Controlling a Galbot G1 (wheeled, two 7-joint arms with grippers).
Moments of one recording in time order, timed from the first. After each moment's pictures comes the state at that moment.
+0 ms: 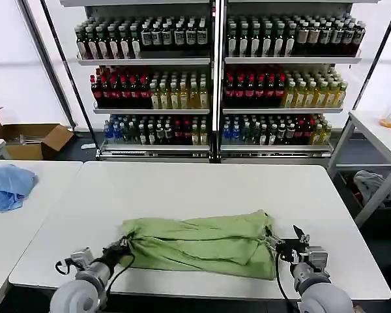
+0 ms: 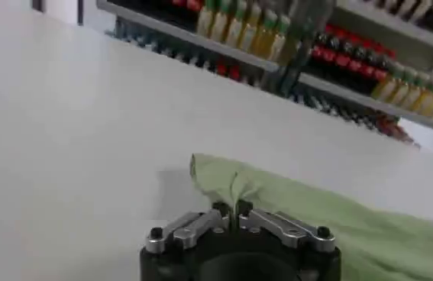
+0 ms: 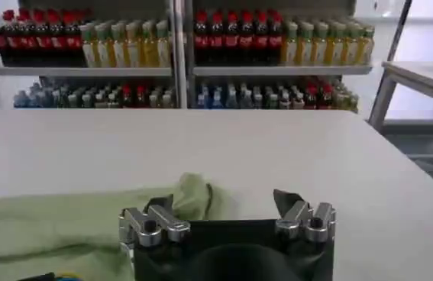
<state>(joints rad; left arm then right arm) 1.33 -1.06 -0.46 -1.91 -0.93 0.43 -0.24 -1.38 1.07 0.42 2.12 0.58 -0.53 0.39</state>
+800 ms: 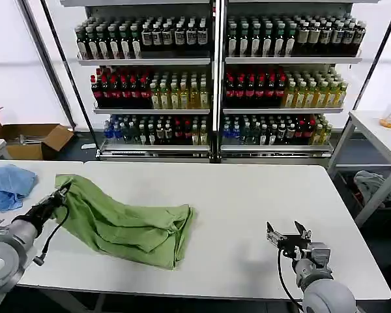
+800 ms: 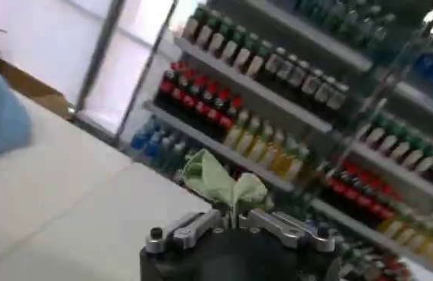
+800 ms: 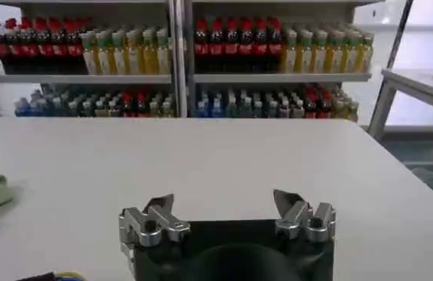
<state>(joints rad) 1.27 -0.90 -0.81 -2.00 -1.37 0.47 -0.28 -1.36 1.06 0.43 2.12 0.59 -0.53 0.38</state>
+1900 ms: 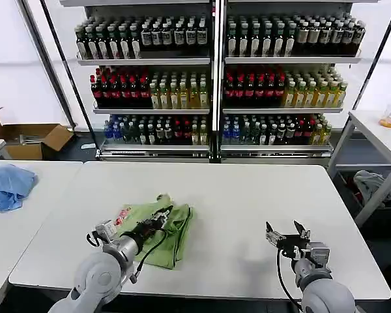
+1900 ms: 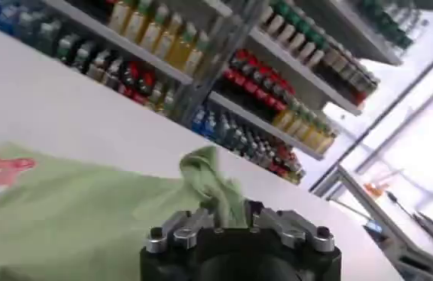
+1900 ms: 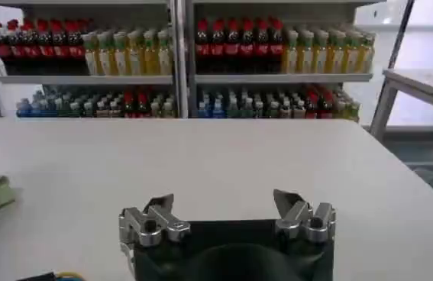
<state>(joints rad) 1.11 -1.07 -0.23 -1.98 -1.15 0.44 -0.28 -1.36 1.06 0.42 2.12 0.58 -0.52 0.38</state>
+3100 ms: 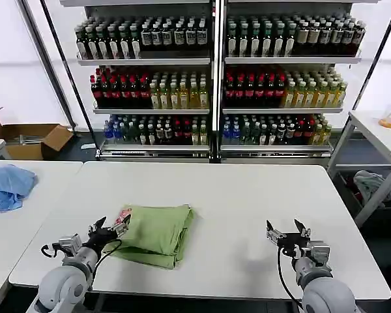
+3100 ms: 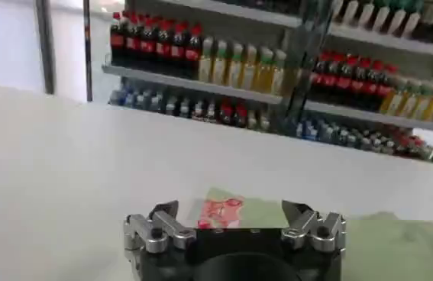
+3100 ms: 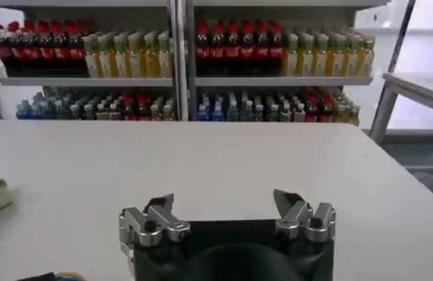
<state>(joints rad) 1.26 -0.99 -0.45 -1.85 -0.79 0.37 -0.20 -1.35 1.06 0.42 2.11 0.58 -0.52 0.37</state>
